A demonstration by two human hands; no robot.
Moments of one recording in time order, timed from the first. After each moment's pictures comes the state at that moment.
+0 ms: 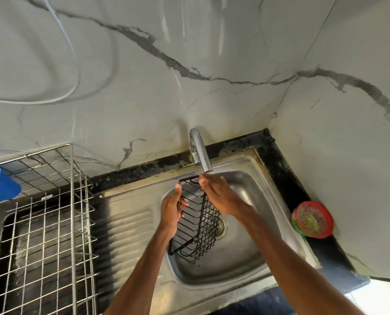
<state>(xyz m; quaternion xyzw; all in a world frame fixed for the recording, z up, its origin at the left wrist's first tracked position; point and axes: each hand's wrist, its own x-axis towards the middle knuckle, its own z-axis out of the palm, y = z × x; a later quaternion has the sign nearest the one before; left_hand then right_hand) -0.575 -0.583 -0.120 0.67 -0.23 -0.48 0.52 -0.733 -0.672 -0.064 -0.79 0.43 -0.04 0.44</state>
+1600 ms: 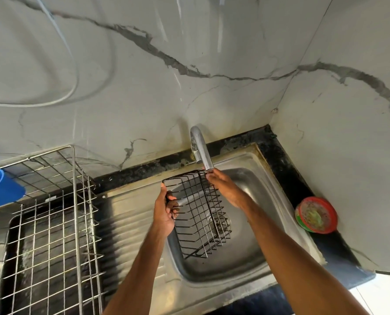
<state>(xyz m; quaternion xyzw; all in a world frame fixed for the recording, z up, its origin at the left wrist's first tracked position) -0.543 -0.580 -0.131 0.57 -0.01 -0.59 0.58 -0.734 -0.698 -0.098 -0.50 0.45 -0.17 0.72</state>
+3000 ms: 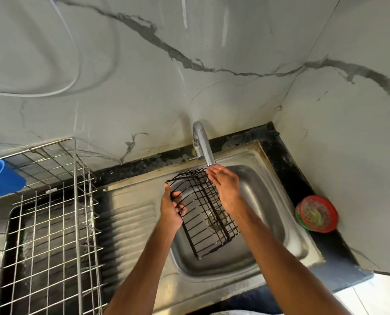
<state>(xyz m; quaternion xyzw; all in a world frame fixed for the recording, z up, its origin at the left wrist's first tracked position) -0.563 -0.587 -0.137 0.59 0.10 -0.58 0.55 -0.716 -0.673 -0.083 -0.28 0.52 -0.35 0.73</state>
